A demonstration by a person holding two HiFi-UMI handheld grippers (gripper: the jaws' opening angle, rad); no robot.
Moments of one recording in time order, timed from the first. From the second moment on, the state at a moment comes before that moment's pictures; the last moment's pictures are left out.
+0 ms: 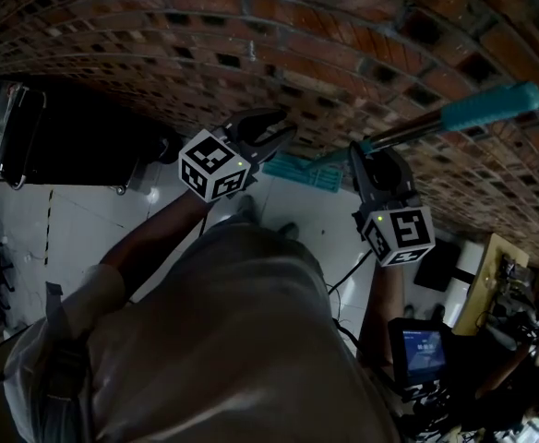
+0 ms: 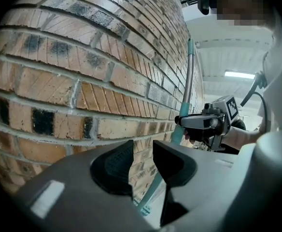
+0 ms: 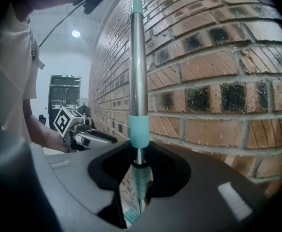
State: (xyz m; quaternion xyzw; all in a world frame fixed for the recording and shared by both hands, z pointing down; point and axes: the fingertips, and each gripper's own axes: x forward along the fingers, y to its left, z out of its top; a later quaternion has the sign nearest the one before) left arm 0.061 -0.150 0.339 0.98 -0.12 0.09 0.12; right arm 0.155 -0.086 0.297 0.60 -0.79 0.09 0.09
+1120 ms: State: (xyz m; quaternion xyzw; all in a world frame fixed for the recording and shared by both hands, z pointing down) left arm 0.073 -0.144 0.348 0.98 -0.11 0.10 0.11; right arm 0.189 -0.067 0.294 0.64 -0.77 0.09 0.04
